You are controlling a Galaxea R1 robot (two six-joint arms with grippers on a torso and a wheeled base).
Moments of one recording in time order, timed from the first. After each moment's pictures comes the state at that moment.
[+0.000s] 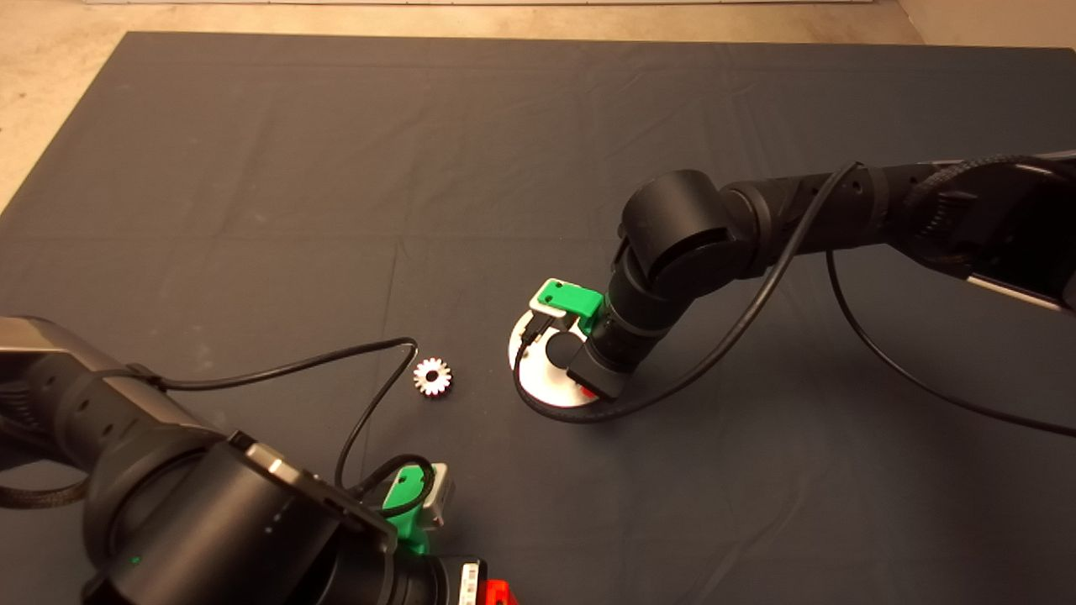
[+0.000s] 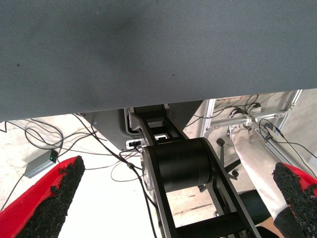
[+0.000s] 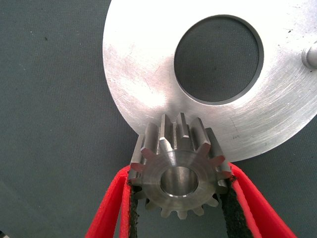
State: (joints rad) left arm -0.10 2.49 -0.35 0.49 1.53 -2.08; right arm 0.30 2.83 -1.08 -0.31 -1.53 0.81
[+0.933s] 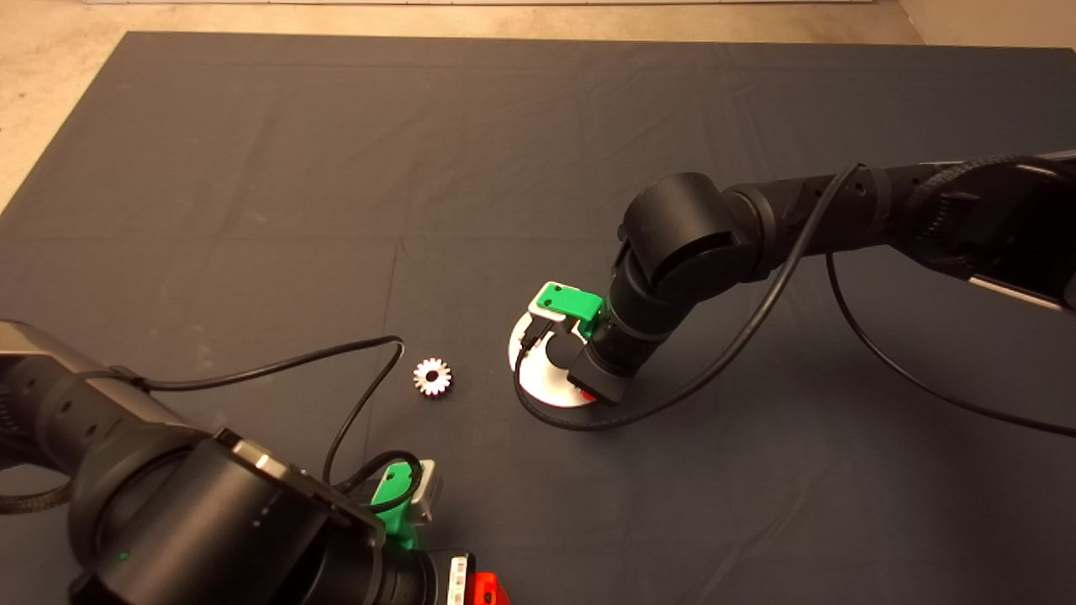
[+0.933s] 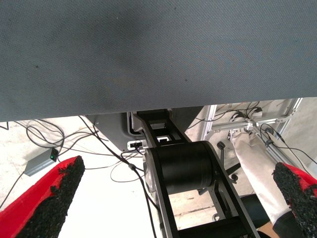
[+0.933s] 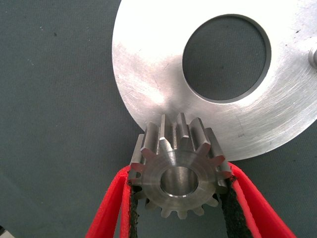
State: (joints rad) left arm -0.10 2.46 -0.35 0.49 1.53 -2.08; right arm 0.30 2.83 -1.06 -0.31 -1.53 0.81
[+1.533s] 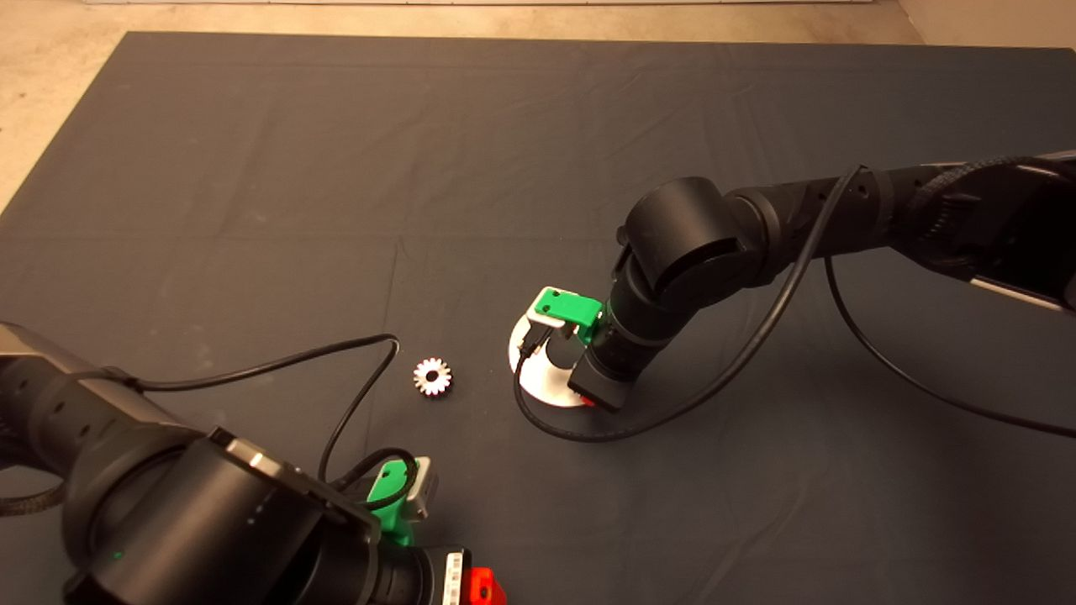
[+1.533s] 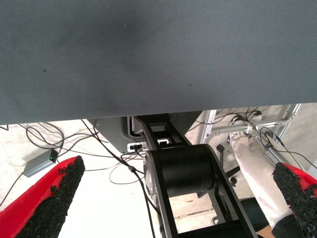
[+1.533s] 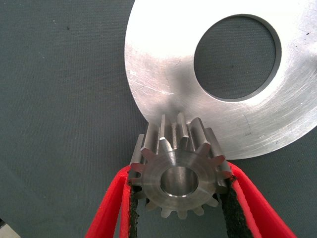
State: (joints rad) left arm -0.10 2.45 -0.35 0.50 1.53 -2.08; right arm 0.31 2.82 -1.03 -0.32 -1.53 0.80
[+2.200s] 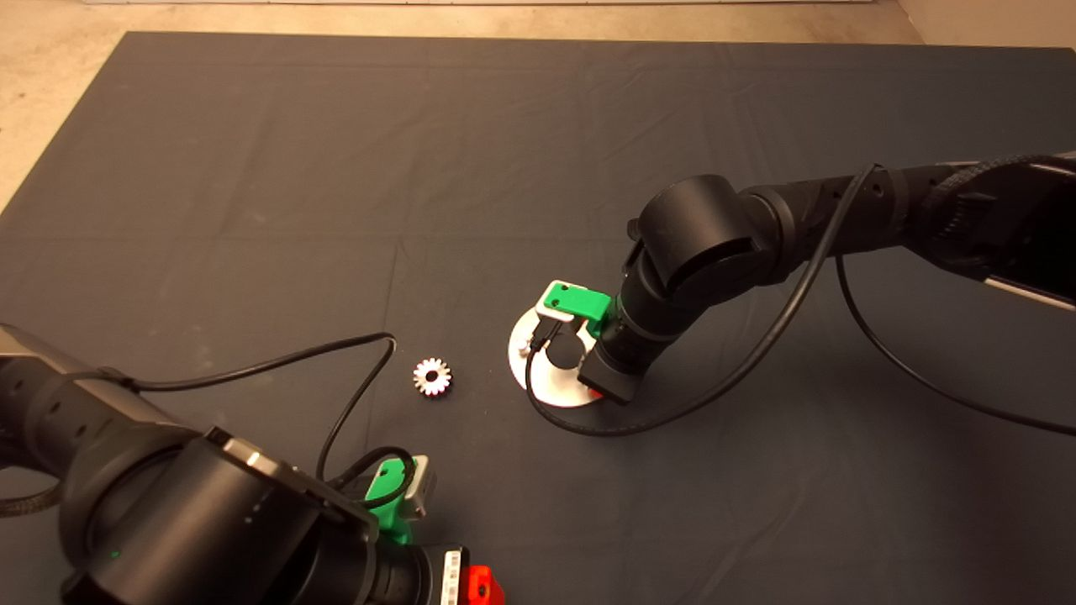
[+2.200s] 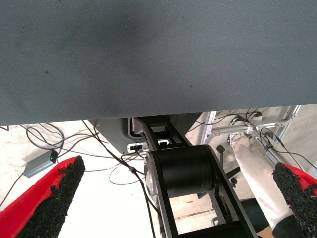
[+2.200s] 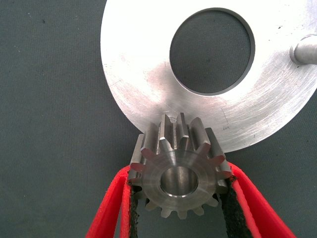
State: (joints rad) left arm -0.10 2.44 -0.35 0.50 1.53 -2.07; right arm 0.31 2.80 -1.02 -0.35 -1.54 0.77
